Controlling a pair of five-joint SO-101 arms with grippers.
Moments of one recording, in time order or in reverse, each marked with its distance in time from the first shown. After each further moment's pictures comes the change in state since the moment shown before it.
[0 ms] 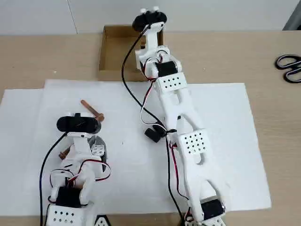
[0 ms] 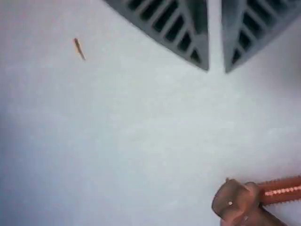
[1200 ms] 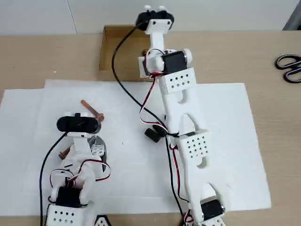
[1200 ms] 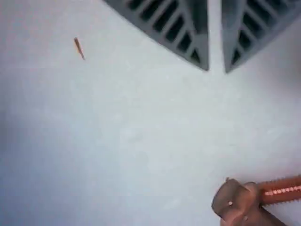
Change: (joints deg) left arm 0.0 0.0 0.0 0.0 0.0; right arm -1.8 -10.9 -15.1 44.8 -8.0
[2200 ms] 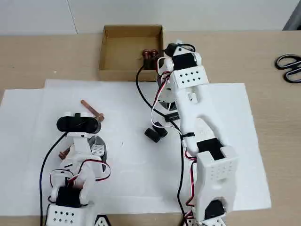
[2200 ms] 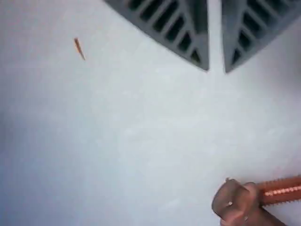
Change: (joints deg) left arm 0.0 0.0 0.0 0.0 0.0; right arm 4.4 -30.3 62.2 0.3 -17.3
